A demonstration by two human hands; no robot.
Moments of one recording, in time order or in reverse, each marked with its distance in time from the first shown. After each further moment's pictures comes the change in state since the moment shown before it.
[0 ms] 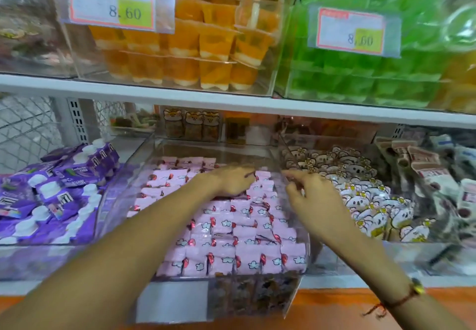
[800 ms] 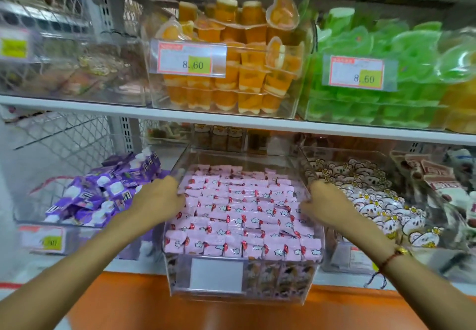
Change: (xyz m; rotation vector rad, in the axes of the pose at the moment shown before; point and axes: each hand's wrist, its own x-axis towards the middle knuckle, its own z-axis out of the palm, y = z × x) left_hand -0.183 -0.057 -0.034 0.128 0.355 -0.577; right_hand 0.008 -0.024 -0.016 -0.200 -0.391 0.217
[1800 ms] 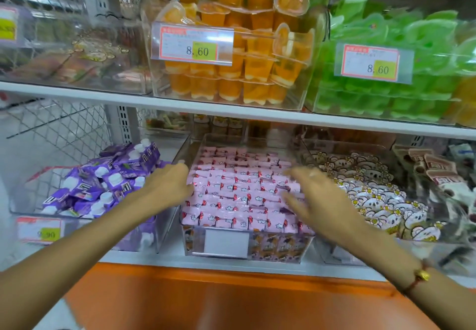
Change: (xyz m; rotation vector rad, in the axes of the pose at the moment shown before) left_hand 0.021 0.005 0.002 0.000 -0.031 0.046; right_hand -0.021 -0.007 0.013 -0.135 0.293 -0.479
